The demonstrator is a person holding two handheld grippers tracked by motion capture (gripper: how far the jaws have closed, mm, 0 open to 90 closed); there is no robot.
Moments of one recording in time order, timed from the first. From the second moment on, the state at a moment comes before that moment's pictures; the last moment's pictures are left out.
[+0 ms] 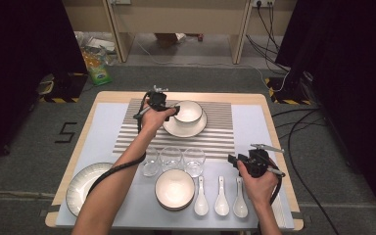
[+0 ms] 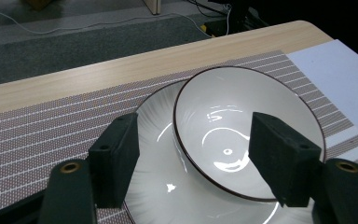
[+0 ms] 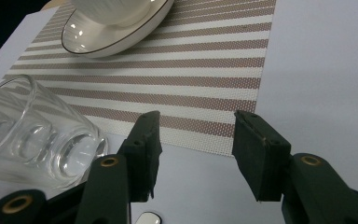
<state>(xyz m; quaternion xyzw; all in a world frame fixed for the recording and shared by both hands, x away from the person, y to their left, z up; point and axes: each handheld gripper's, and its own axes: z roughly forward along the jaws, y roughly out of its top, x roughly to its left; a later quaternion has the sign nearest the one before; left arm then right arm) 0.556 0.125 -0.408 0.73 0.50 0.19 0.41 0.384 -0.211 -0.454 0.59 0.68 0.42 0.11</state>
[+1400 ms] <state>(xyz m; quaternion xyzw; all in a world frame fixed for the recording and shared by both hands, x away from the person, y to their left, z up) 0.458 0.174 -0.381 0.76 0.43 0.22 0.45 0.383 -0.203 -0.451 0.59 0.69 0.41 0.11</state>
